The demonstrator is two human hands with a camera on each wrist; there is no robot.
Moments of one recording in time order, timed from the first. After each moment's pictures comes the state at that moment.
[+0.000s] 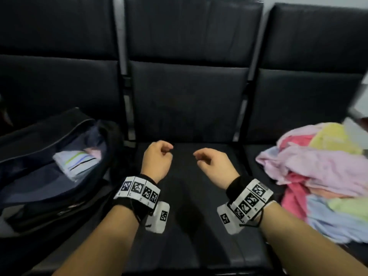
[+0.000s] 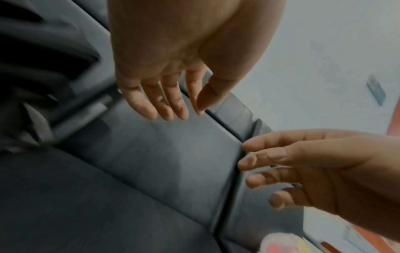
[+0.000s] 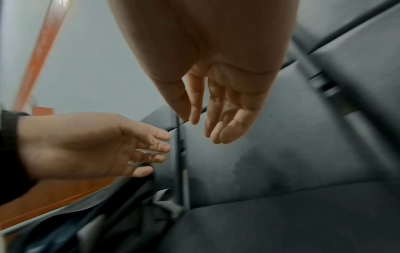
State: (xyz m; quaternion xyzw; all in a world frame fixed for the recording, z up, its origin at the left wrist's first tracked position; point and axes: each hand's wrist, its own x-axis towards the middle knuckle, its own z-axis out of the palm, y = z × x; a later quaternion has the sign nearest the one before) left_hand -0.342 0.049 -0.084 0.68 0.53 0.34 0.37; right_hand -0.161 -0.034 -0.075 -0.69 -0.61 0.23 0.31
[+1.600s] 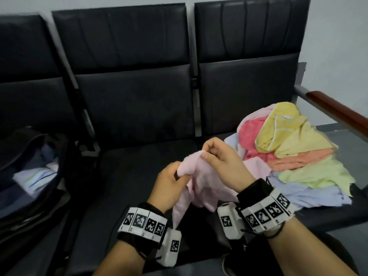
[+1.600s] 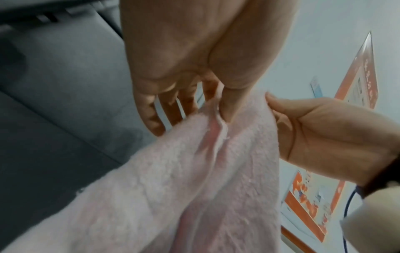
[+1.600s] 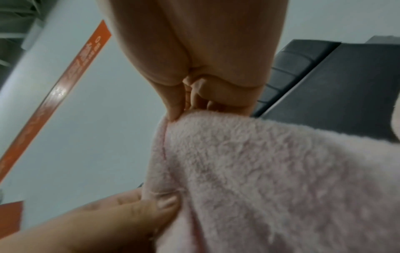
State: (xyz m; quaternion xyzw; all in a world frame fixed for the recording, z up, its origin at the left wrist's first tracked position) left_hand -0.210 -0.111 -0.082 0.74 0.38 0.29 0.47; right_hand -0.038 -0.176 -0.045 -0.57 -0.55 0.28 0.54
